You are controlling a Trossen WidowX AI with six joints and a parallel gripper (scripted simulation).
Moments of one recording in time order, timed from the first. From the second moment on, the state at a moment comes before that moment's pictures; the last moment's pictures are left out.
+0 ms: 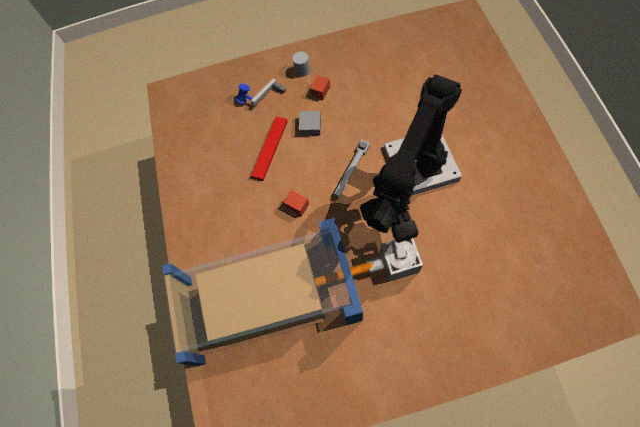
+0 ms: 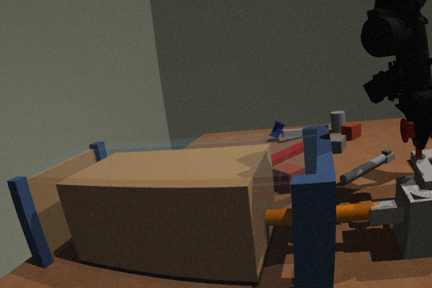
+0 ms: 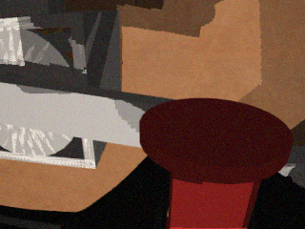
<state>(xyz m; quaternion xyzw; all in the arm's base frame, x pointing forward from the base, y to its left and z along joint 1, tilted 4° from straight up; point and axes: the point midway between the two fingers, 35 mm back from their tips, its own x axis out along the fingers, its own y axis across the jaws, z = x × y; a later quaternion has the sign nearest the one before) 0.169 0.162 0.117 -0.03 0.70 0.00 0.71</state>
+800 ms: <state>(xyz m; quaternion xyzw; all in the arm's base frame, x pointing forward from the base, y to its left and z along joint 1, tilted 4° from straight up) 0.197 0.163 0.118 -0.03 0.70 -0.01 0.71</state>
